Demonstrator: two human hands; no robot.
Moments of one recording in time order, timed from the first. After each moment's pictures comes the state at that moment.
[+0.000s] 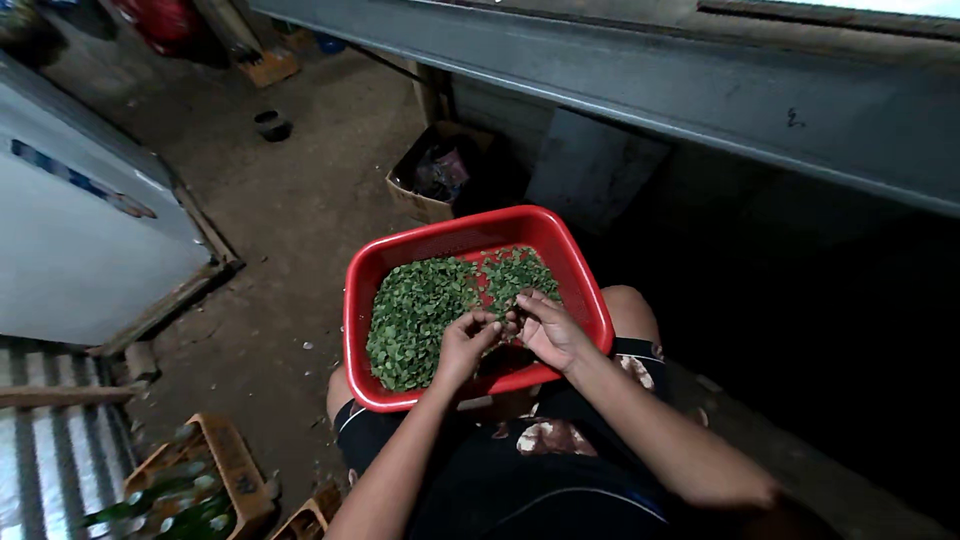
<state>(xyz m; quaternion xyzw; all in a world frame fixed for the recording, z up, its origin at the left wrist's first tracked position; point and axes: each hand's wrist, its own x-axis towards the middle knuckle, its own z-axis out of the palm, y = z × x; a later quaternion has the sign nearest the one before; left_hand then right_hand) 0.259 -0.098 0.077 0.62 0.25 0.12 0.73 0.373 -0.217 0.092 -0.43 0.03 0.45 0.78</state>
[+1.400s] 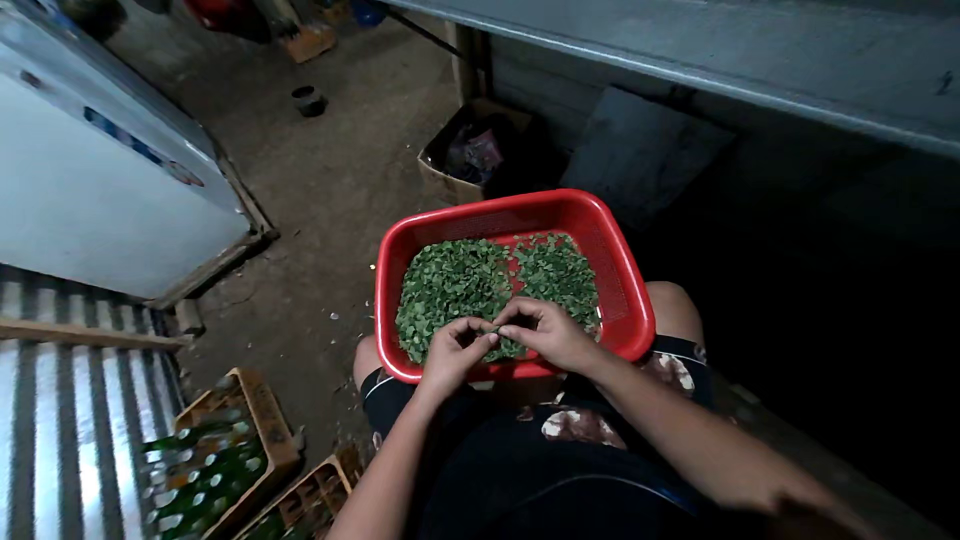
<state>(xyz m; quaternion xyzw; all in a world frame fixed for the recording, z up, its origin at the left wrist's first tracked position) 0.191 -0.081 0.101 0.64 0.24 0.15 0.72 0.349 -0.204 0.097 -0.59 -0.44 0.37 0.57</state>
